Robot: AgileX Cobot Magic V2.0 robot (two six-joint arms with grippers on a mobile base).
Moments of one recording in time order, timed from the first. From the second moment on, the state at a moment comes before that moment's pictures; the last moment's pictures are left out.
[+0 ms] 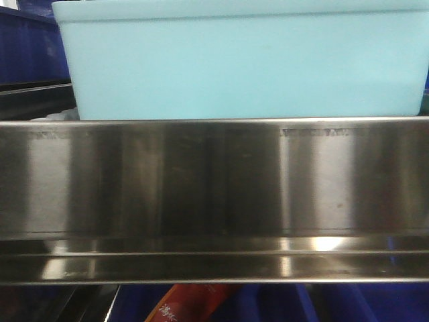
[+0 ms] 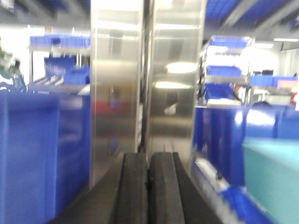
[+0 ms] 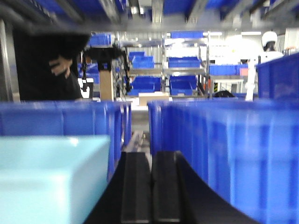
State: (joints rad) left arm 0.06 0.00 -0.23 -0.03 0.07 0.03; right arm -0.09 0.01 -0.31 0.07 0.18 -0.02
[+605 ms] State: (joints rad) left arm -0.24 0.39 -0.67 -0.01 0.43 0.07; right arm -0.08 0.31 -0.59 0.08 0.31 -0.02
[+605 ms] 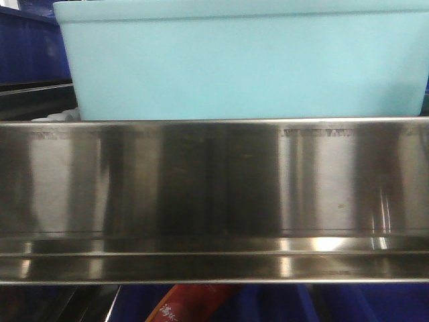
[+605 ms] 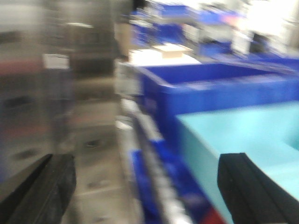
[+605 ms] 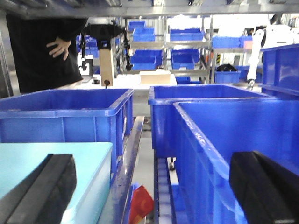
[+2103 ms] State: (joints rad) left arm -0.44 1.74 -1.72 0.08 1.09 -0.21; right arm 0.14 1.57 -1.52 0.08 1.05 0.04
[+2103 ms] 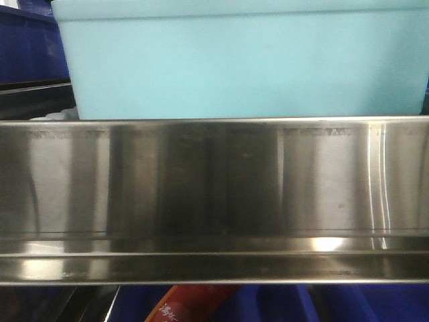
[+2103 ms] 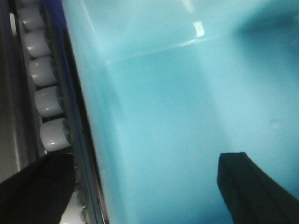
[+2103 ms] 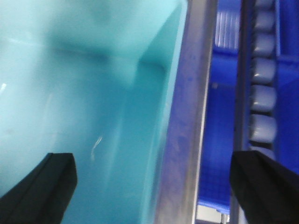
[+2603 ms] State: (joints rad) left arm -0.40 1.81 -1.72 0.08 1.17 -0.21; right arm 0.14 1.66 -1.52 0.07 1.02 0.04
